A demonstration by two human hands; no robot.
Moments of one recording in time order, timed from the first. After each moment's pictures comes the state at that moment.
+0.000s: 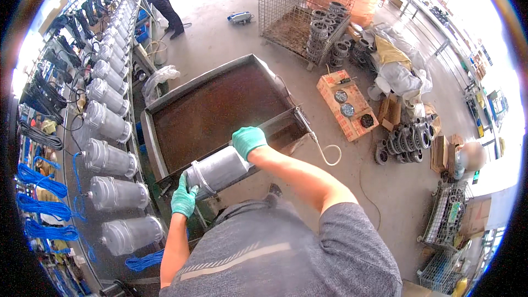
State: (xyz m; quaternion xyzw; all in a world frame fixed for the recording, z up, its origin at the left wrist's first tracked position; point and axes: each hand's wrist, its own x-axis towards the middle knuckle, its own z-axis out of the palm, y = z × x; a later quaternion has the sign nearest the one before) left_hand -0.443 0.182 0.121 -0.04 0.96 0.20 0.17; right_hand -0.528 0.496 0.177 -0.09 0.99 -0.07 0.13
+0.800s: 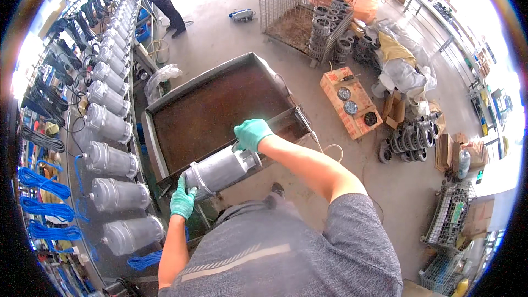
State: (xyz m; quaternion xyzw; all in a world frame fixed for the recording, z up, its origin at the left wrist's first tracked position) left_hand -0.442 0.181 0.117 -0.05 0.96 0.20 0.17; right_hand -0.545 0.532 0.189 -0.15 0.97 -0.05 0.17
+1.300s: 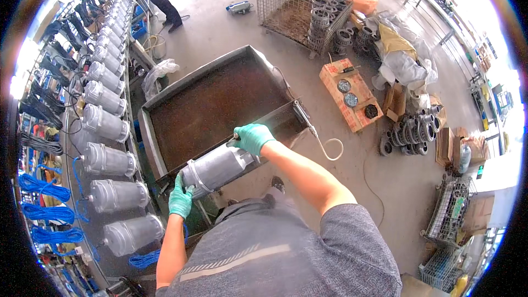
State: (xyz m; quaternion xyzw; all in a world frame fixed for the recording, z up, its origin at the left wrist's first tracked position) left_hand -0.443 0.180 0.108 -0.03 0.97 0.21 0.15; right_hand -0.532 0.543 0.136 -0.11 0.96 -0.21 0.12
